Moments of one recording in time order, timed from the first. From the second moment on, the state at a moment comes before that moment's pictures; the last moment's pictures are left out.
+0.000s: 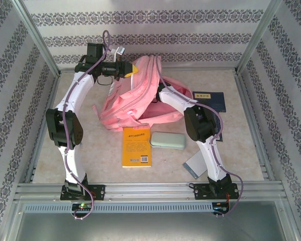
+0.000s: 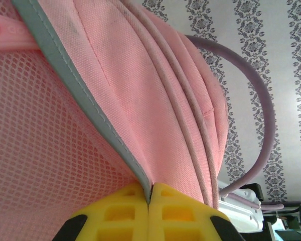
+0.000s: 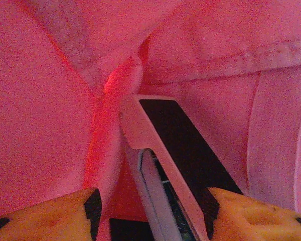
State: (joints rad) left arm -0.12 1.99 1.95 -0.55 1.20 -0.61; right arm 0.56 2.33 1.94 -0.30 -0.21 0.83
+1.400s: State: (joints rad) left arm -0.09 1.99 1.96 -0.73 0.98 -0.53; right arm 0.36 1.41 0.83 -0.45 -0.29 0.45
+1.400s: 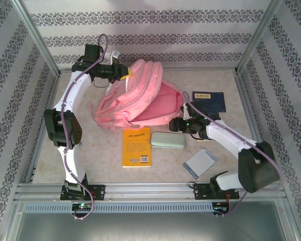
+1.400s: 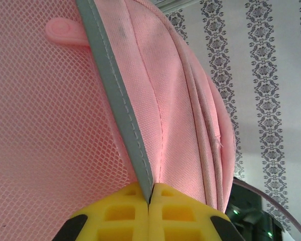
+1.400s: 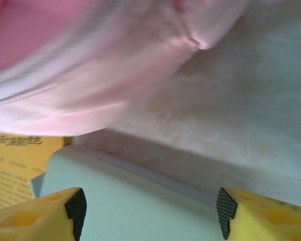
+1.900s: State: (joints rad) left arm -0.09 1.99 1.96 -0.73 0.98 -0.53; right arm 0.36 1.47 0.70 -0.38 -0.43 0.52
